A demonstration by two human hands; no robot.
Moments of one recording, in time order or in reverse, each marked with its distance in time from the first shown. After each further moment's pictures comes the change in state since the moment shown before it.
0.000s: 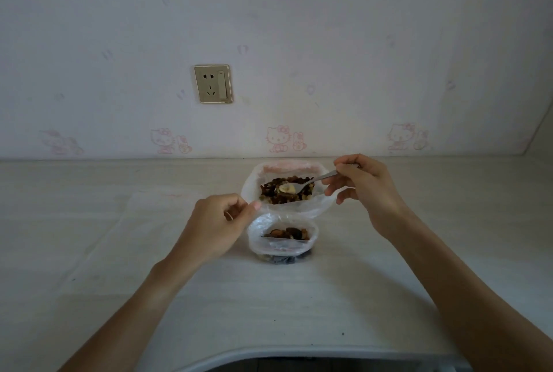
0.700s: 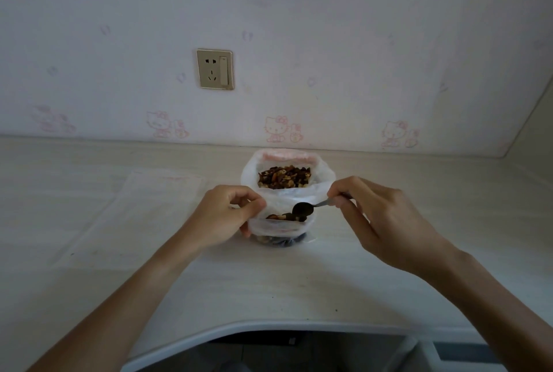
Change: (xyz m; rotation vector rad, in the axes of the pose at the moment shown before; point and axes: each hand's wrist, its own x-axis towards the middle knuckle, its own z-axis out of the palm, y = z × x) left_hand -0.010 0.009 0.002 -0.222 -0.164 -0.053; right_hand -0.085 -0.027 -0.014 -1.054 -0.258 -0.891
